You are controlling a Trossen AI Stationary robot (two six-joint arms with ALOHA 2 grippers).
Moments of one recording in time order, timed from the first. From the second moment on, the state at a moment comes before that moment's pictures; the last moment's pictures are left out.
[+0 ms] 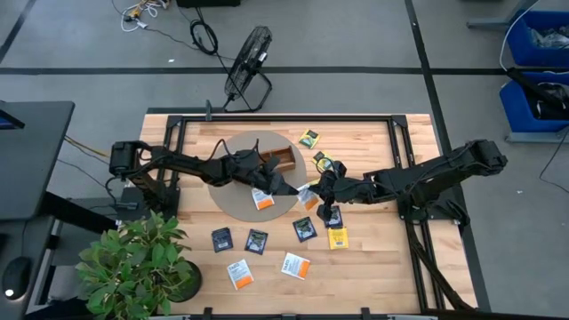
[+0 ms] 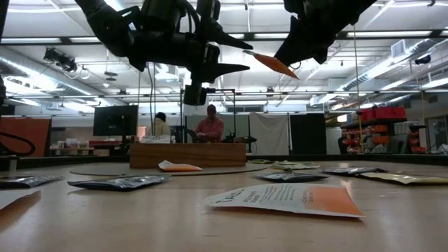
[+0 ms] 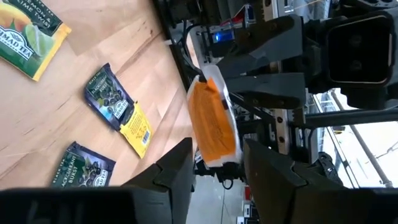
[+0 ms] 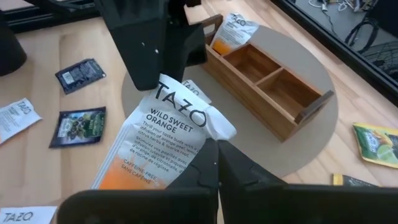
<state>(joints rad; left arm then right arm) 0.11 1.66 0.81 0.66 0.36 -1.27 0.21 1.33 0.87 -0.21 0.43 0.35</state>
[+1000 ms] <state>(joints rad) 0.13 1.63 0.81 0.55 0.43 -1.04 0.21 1.21 0.87 -0.25 0.43 0.41</state>
